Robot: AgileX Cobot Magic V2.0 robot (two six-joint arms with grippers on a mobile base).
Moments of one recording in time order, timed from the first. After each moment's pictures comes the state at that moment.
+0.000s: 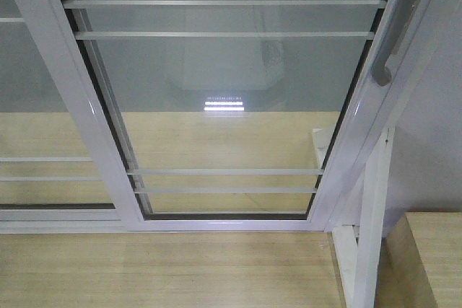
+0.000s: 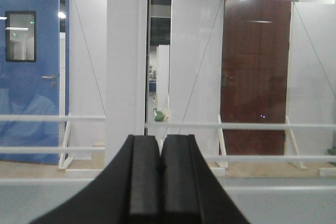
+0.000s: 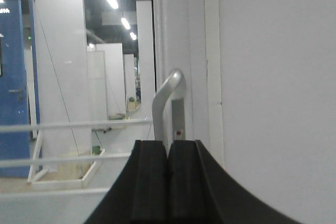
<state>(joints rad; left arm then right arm) -0.06 0.06 -0.22 0.02 -0.06 -0.05 -0.05 0.01 -0.15 -0.05 -0.10 0.10</state>
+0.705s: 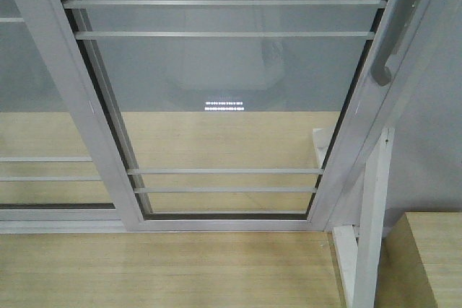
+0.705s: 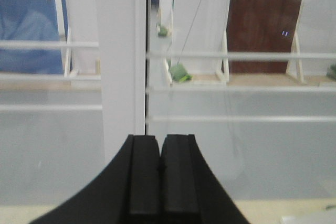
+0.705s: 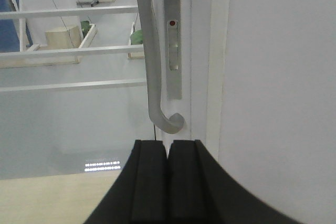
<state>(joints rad) -0.06 0.49 -0.38 0.01 0.03 -0.05 -0.05 0.58 -0.34 -0.08 0.03 0.12</state>
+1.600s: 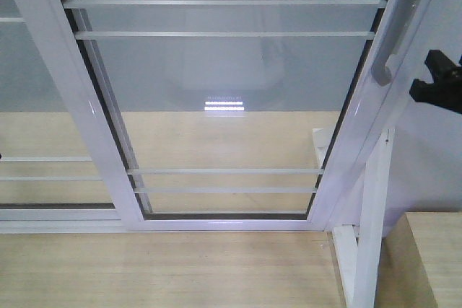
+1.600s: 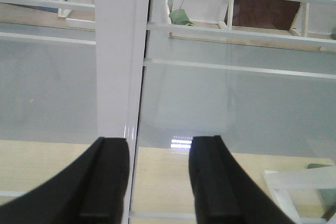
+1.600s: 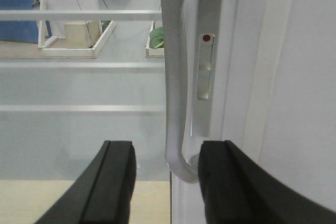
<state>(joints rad) -0.06 0.66 -0.36 -0.02 0.01 -0.11 -0.05 1.19 -0.55 -0.22 -0.40 0.20</state>
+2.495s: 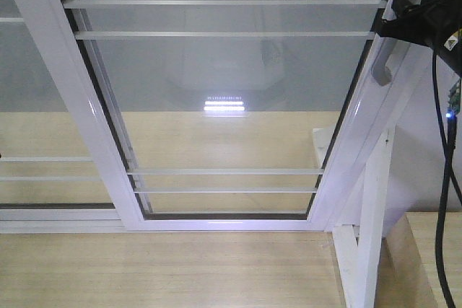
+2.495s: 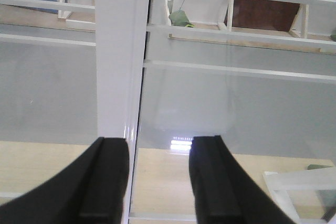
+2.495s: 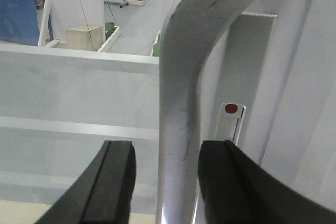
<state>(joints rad) -0.06 0.66 -0.36 -0.02 0.01 -0.11 -0.05 1.69 -0.98 -0.24 -0.51 0.13</state>
